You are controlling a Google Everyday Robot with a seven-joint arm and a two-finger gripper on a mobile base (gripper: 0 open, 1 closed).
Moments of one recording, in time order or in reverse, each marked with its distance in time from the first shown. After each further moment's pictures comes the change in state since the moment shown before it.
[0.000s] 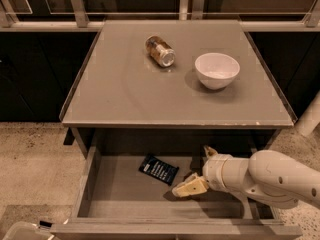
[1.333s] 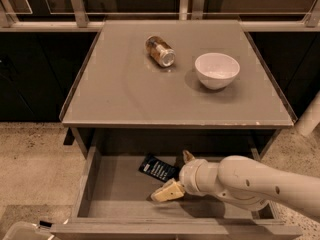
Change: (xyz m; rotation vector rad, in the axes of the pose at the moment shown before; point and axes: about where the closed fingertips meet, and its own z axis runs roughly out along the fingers) arm -0.011 0.042 0.054 -0.029 0.006 -0.025
